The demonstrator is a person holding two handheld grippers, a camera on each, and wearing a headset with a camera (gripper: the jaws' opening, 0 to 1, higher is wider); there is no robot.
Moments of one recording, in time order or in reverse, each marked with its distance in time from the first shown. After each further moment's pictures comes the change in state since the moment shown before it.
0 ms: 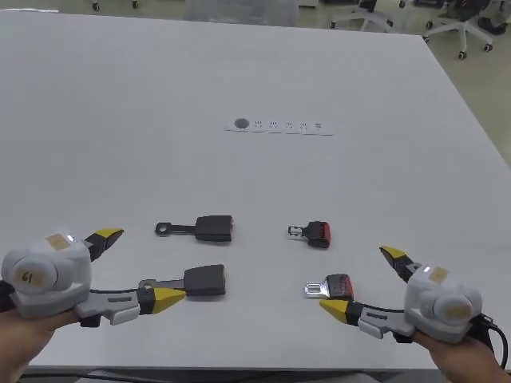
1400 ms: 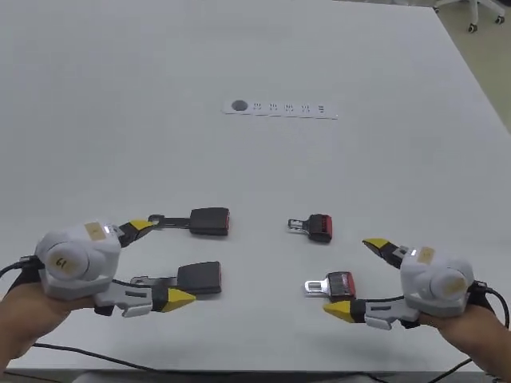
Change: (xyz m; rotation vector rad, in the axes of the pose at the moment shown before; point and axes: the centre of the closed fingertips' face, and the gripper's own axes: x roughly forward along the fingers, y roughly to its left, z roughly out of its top) left arm 0.053 -0.012 -0.019 0.167 0.146 -0.187; right arm 0.034 -0.001 -0.026 -0.125 0.167 0.242
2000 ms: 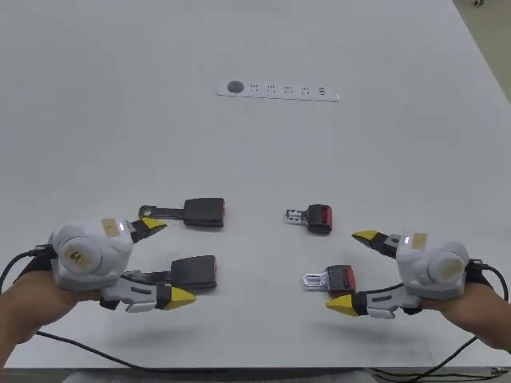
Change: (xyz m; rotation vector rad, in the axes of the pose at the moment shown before) left arm 0.032 -0.005 -0.019 0.042 0.077 -0.099; right arm 0.014 0.003 -0.011 -0.048 0.079 0.138
